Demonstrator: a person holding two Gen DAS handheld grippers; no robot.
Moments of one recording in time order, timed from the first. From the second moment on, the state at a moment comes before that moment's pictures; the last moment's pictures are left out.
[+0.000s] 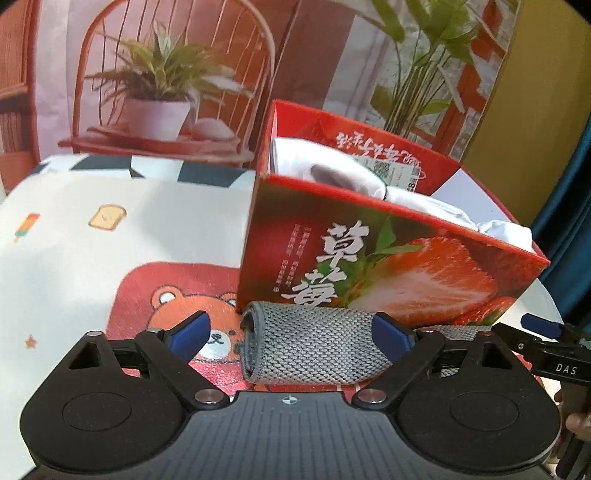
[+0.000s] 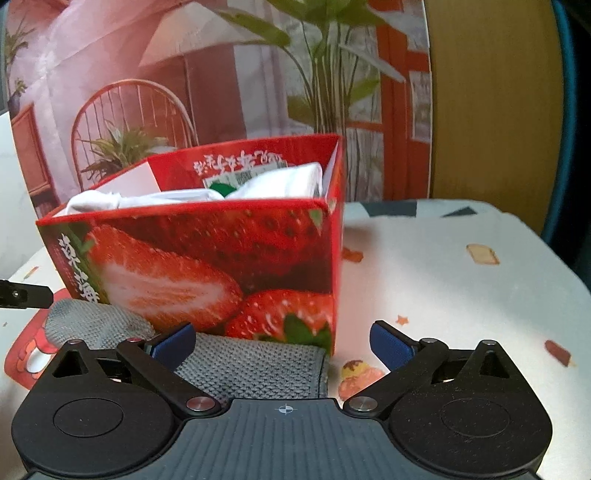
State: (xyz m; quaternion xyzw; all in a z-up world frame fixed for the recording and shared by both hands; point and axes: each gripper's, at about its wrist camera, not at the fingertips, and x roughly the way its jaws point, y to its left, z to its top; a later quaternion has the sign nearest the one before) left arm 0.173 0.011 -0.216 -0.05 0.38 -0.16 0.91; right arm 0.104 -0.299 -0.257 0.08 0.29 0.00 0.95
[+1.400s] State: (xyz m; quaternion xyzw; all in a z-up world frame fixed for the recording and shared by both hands) left arm 0.132 -0.002 -0.254 -0.02 0.41 -0.19 0.89; right arm 0.099 -0.289 -0.284 0.16 0.36 0.02 0.92
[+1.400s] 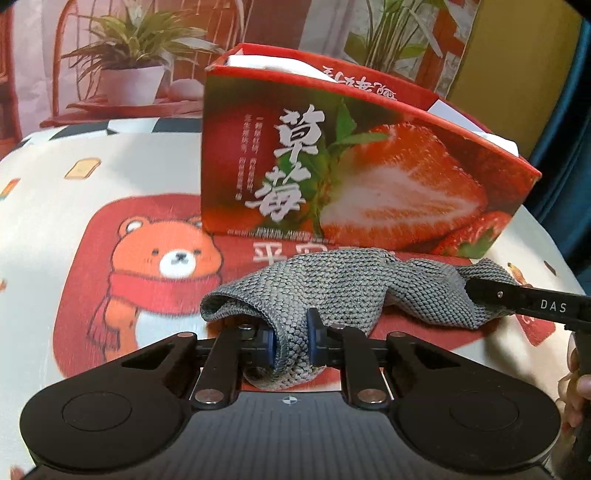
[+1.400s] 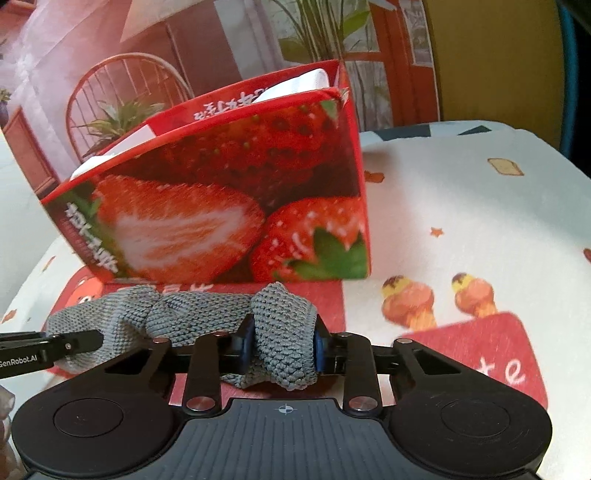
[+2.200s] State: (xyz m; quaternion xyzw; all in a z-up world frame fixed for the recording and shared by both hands) left arm 0.101 0.012 -0.166 -0.04 0.29 -0.18 0.94; right arm 0.069 -0.282 -0.191 0.14 0.24 0.07 0.96
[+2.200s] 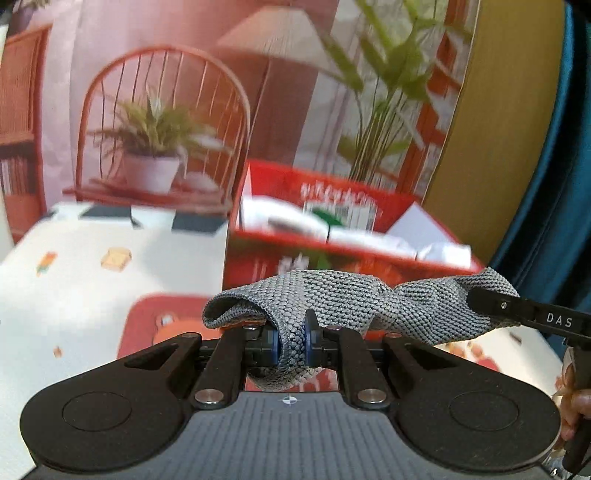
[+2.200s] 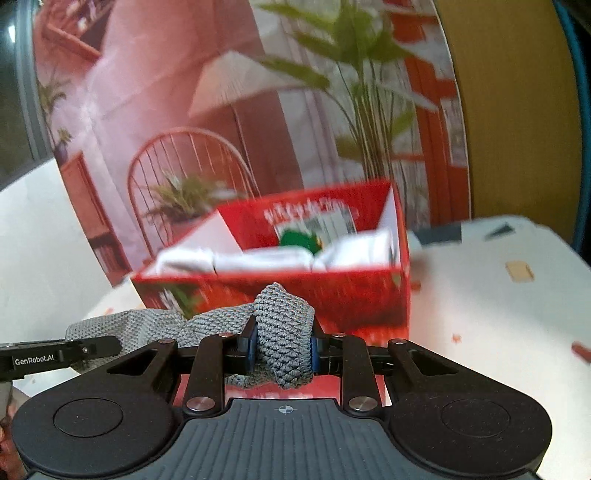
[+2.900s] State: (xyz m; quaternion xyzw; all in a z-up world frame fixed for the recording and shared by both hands) left arm 0.156 -0.015 -0.109 -0.01 0.24 -0.20 0.95; right arm 0.125 -0.294 -0.128 0.11 0.20 0.07 0.97
